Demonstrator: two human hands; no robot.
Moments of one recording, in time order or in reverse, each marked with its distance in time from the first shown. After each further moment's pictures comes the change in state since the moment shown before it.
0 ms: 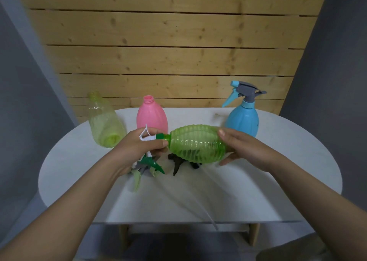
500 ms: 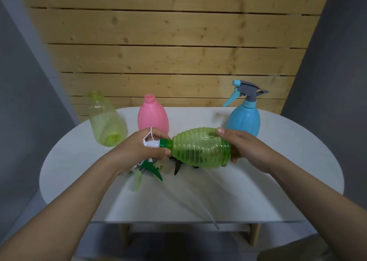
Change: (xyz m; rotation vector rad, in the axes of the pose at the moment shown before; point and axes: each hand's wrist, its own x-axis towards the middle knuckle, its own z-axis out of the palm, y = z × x) left_hand -0.008 0.004 -0.001 0.207 -0.065 0.059; right_hand 0.001 -0.001 0.005 -0.012 0.071 -0.035
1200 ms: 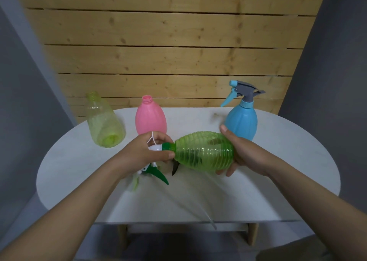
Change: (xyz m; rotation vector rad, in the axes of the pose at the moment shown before) left_hand 0.003 -0.006 0.011 0.021 -0.029 0.032; right_hand 0.002 0.011 -0.002 0.056 -0.106 0.197
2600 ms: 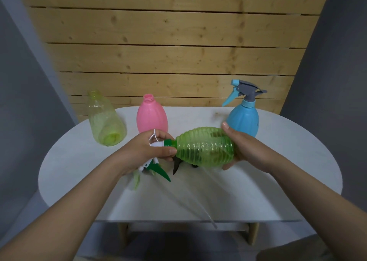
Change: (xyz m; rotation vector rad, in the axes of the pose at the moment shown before) left_hand 0.004 0.000 -0.001 -0.119 -0.062 -0.031; right_hand -0.004 -0.007 -0.002 0.016 0.018 -0.081
